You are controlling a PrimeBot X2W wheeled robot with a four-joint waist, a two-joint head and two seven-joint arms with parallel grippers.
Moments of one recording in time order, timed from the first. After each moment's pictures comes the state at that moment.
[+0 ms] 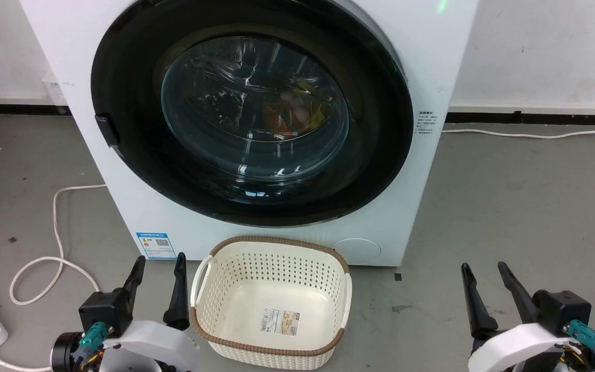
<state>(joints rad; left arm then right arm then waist) -0.06 0.21 -0.17 0.13 -0.36 0.12 -0.16 -0.07 -0.05 -0.01 0.27 0.19 0.13 -0.18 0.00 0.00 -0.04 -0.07</state>
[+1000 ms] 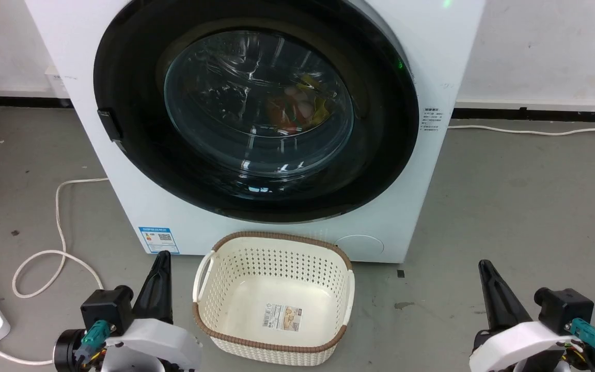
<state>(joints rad) -0.06 0.20 -0.17 0.11 -0.35 0.12 -0.15 -0.07 -0.05 -0.01 0.25 0.19 0.13 -0.17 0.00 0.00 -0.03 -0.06</state>
